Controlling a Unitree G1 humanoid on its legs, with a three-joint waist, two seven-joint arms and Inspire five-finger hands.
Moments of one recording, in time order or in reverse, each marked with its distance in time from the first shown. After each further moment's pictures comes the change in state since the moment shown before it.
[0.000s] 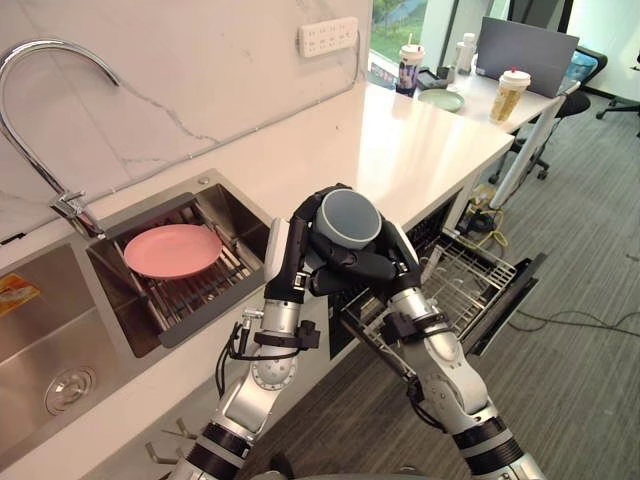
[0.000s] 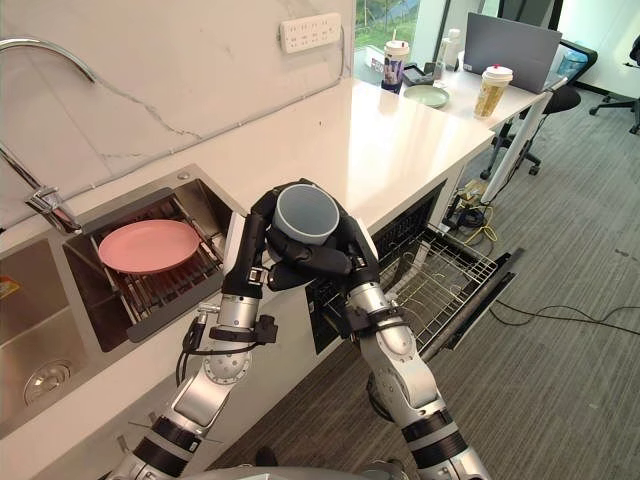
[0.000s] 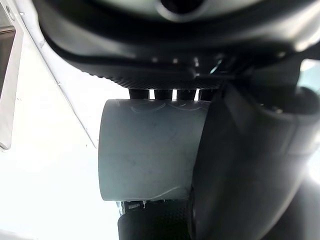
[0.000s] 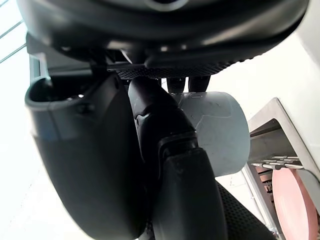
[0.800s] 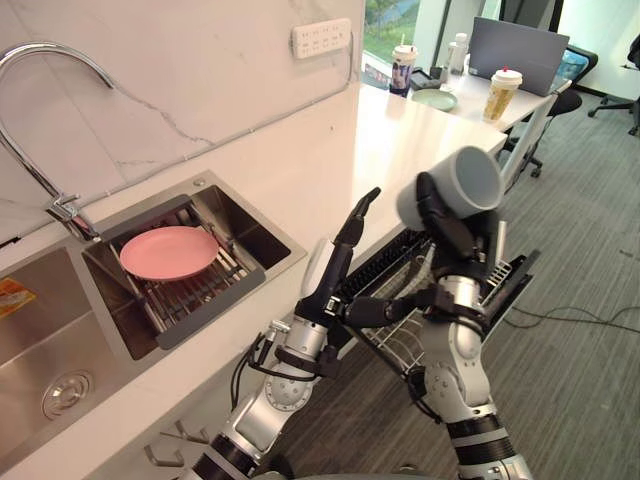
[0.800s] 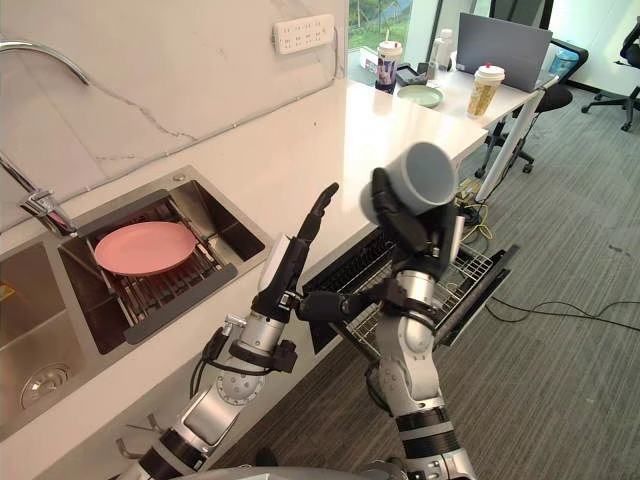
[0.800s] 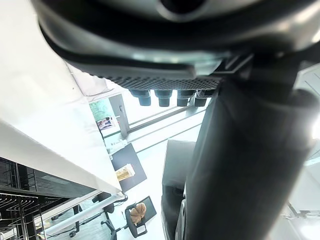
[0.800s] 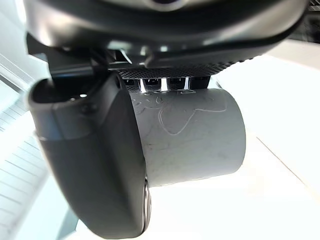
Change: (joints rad) left arm 0.040 0.013 -0.129 -0.031 -0.006 -0.056 -0.106; right arm 0.003 0.113 -0.227 0.009 -0.020 -0.295 -0.416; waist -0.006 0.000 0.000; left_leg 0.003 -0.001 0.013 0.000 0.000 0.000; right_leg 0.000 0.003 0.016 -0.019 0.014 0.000
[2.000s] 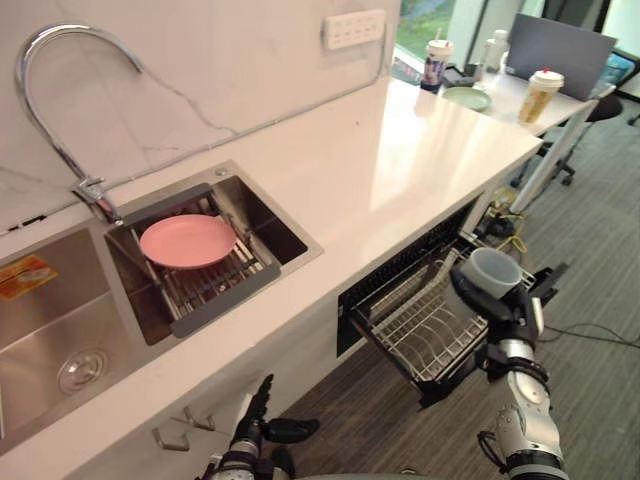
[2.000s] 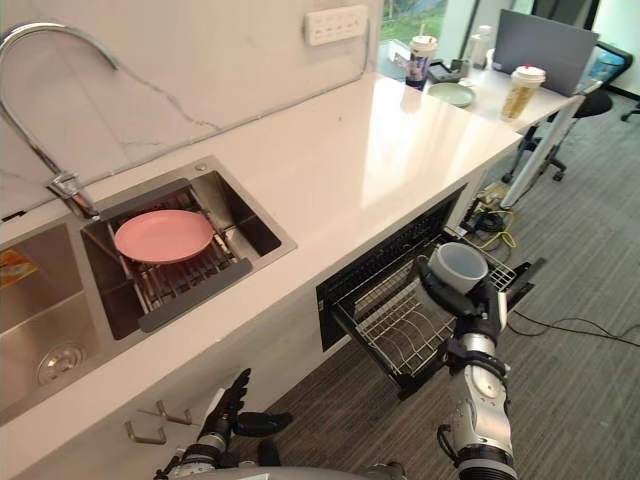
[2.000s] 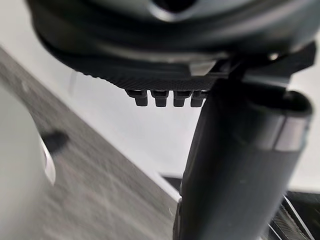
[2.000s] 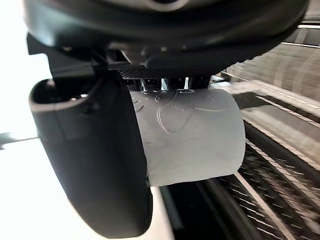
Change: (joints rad) left arm 0.317 -0.029 0.332 0.662 -0.277 0.316 -0.168; right arm 0.136 -0.135 -0.324 0.393 -0.143 0.323 0.297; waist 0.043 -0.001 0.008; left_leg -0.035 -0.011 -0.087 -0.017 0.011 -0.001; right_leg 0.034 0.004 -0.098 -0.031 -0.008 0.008
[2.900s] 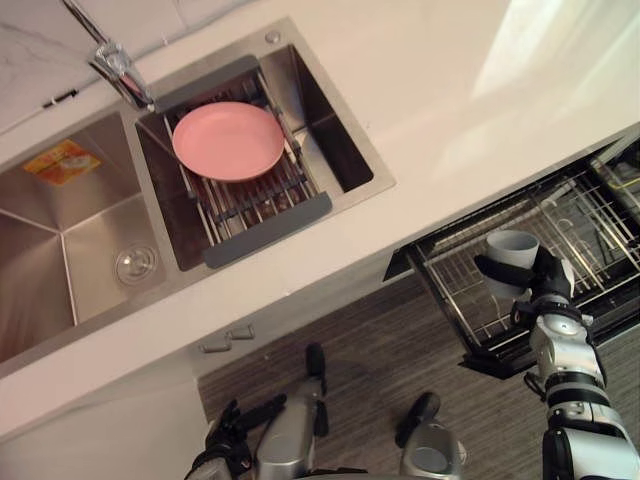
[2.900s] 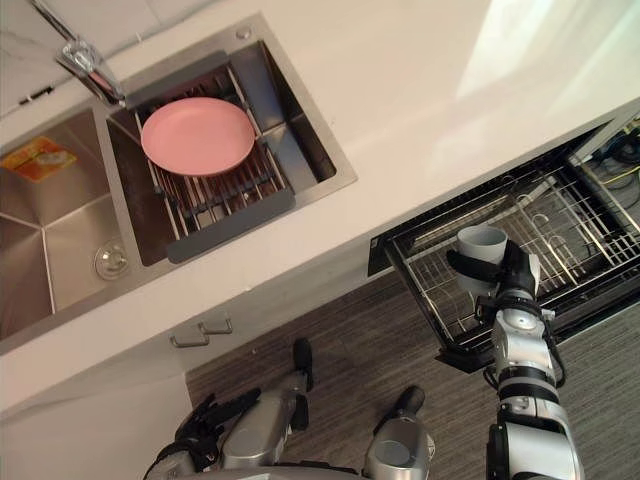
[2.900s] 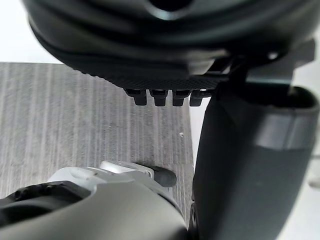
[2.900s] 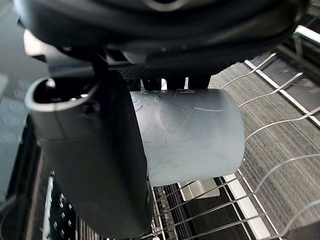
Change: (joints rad) left arm -0.089 -0.055 0.302 0.083 -0.423 0.227 -0.068; right arm -0.424 -0.305 -0.047 0.355 -0.314 0.185 -0.026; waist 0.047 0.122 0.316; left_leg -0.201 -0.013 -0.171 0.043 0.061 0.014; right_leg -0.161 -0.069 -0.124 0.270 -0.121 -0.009
